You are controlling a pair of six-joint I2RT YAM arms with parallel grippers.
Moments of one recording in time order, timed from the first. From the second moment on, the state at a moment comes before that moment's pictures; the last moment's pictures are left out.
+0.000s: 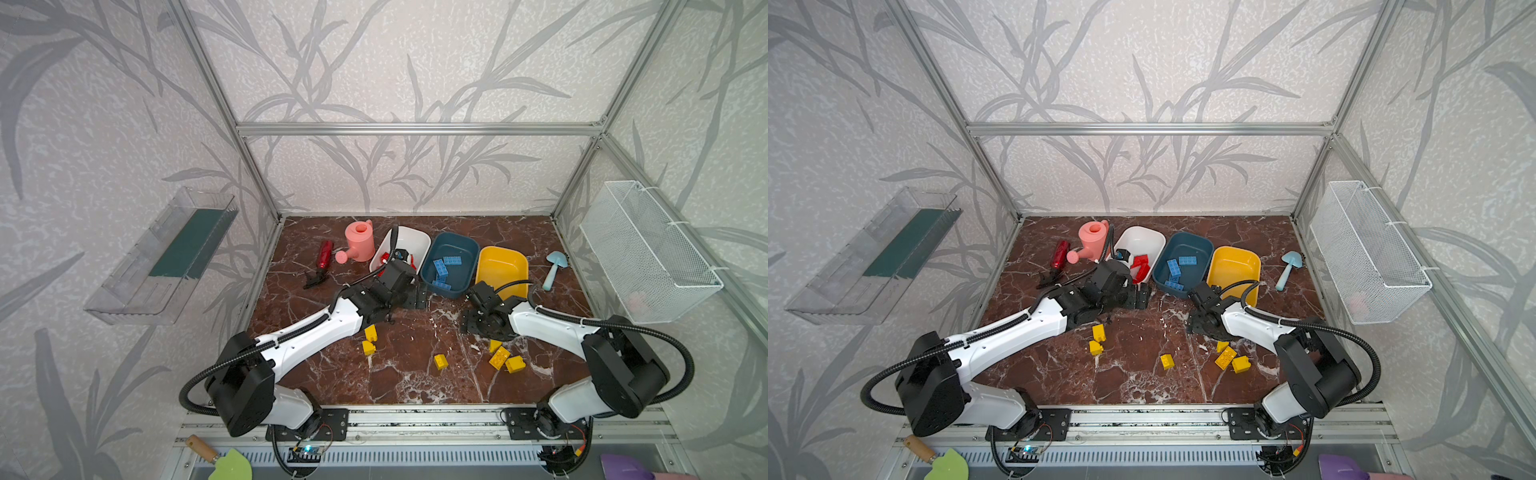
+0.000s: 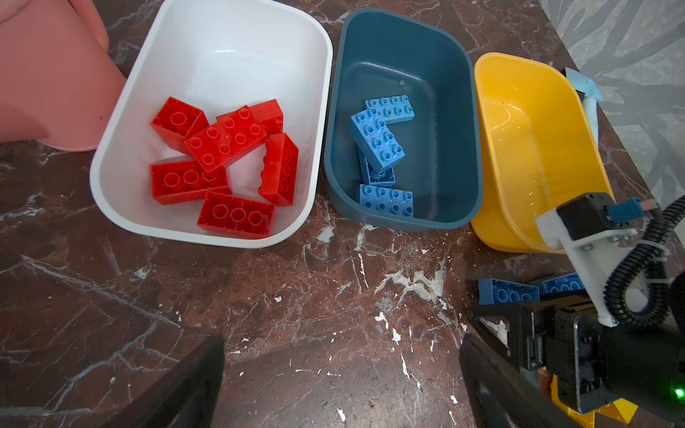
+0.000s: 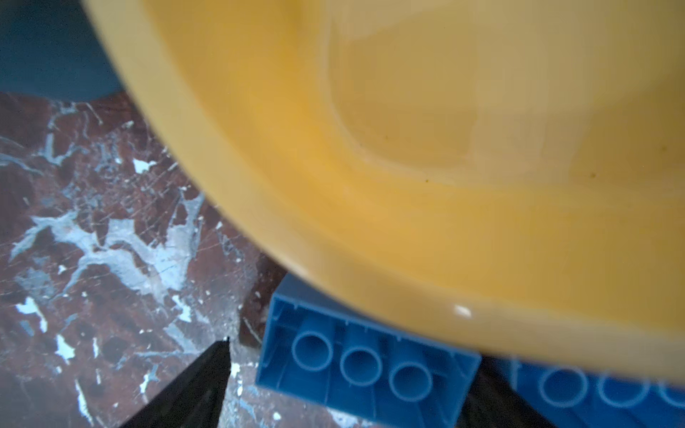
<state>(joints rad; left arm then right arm) -0.78 1.41 1.03 -0.38 -0.20 -0.51 0.58 1.51 0.75 -0.52 0.13 0.78</state>
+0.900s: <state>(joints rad) -0.78 1.14 0.90 -0.54 -0.23 -0.53 0.63 1.53 0.90 -0.60 0.17 0.70</state>
